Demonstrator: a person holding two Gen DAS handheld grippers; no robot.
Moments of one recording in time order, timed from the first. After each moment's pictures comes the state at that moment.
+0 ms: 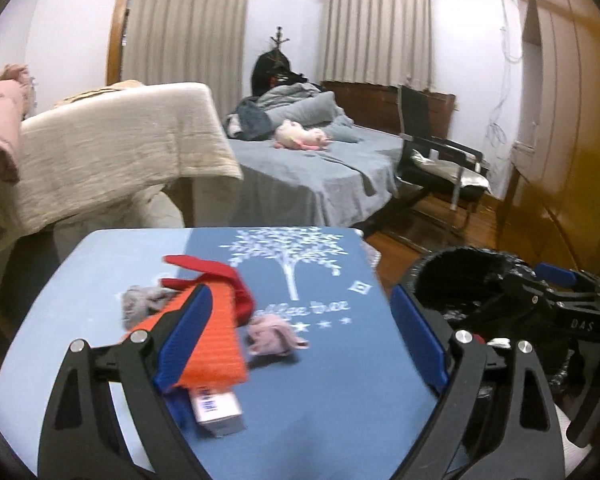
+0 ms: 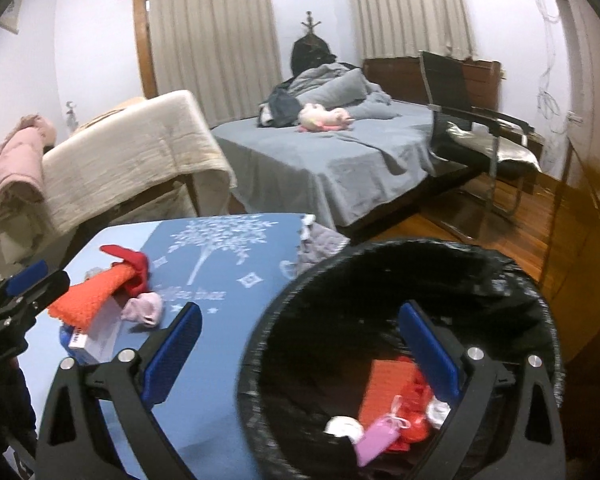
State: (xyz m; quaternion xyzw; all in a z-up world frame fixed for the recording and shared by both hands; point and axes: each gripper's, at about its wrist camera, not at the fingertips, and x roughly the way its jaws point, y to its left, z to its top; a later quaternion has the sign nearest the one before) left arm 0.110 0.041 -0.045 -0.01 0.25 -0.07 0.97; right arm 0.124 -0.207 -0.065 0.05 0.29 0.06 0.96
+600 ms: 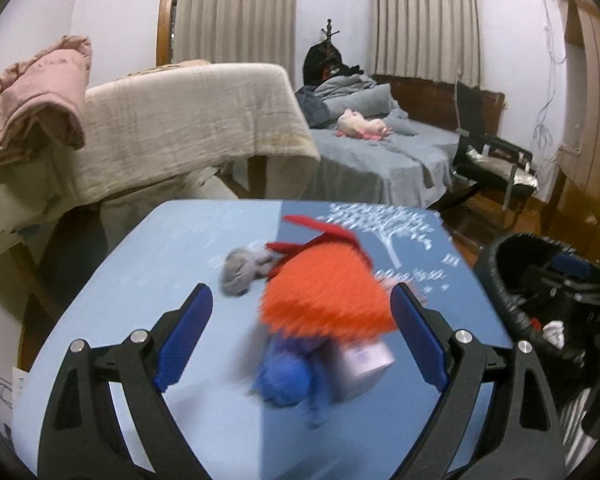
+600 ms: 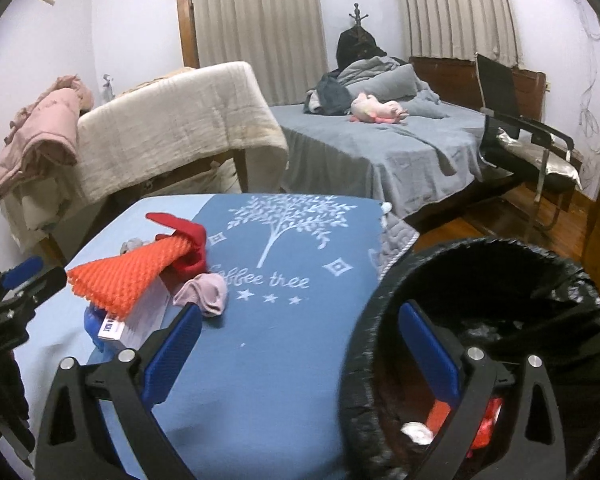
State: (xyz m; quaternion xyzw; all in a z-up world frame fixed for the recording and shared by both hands) left arm 0.086 0.132 -0.071 -0.01 0.27 0.02 0.96; right arm 0.137 -0.121 -0.091 0.02 0.30 0.12 0.95
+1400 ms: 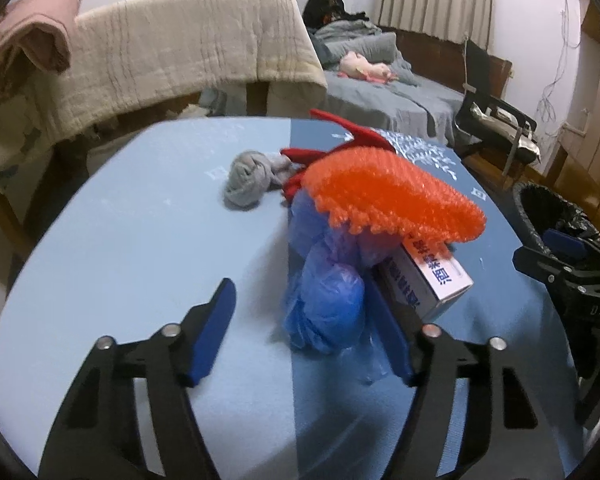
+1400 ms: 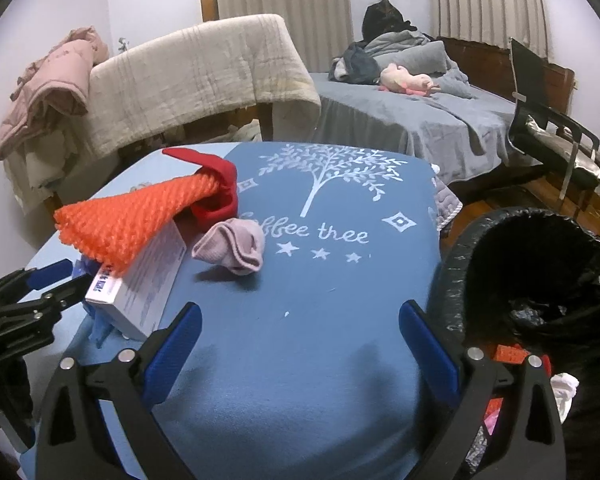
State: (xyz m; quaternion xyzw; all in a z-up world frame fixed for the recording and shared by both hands) left arm 0.109 0.167 -0.139 -0.04 0.37 -0.01 0.93; right arm 0.152 -0.071 -0.140 -0.02 0.35 0.15 0.93
